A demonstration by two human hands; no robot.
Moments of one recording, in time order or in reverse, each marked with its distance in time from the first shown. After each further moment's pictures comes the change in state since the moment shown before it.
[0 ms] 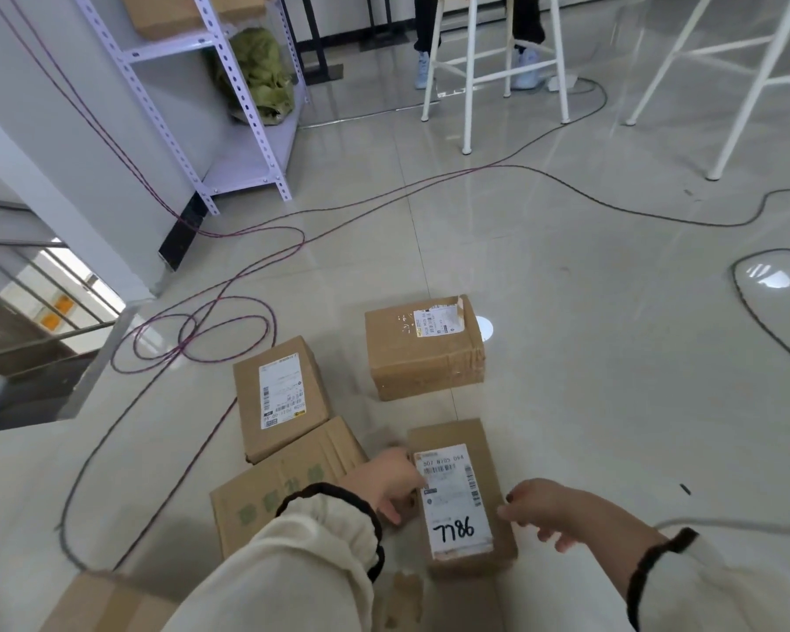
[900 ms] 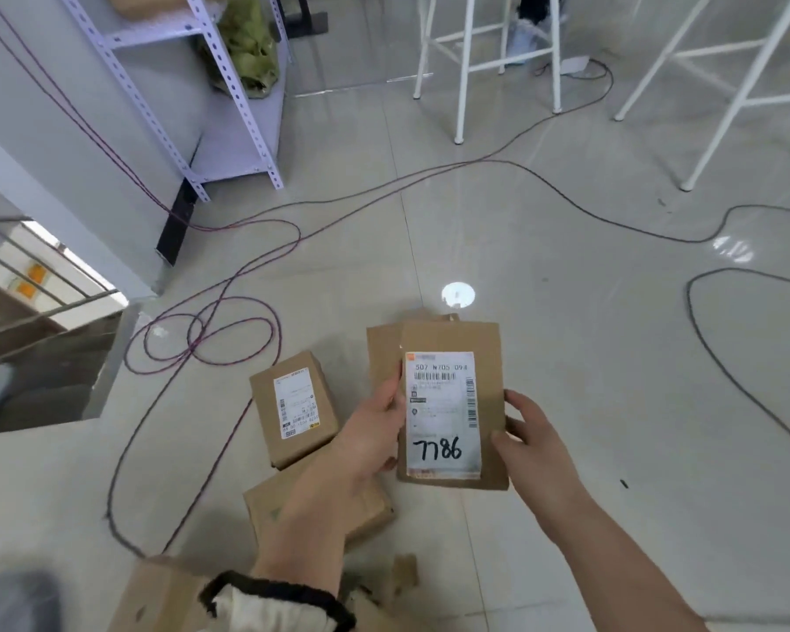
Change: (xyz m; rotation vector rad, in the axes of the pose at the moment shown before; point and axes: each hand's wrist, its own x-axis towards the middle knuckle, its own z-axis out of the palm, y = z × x) left_hand -0.165 0.079 -0.089 -0.442 0.097 0.332; right_hand -0.194 -0.106 -0.040 0.769 0.485 -0.360
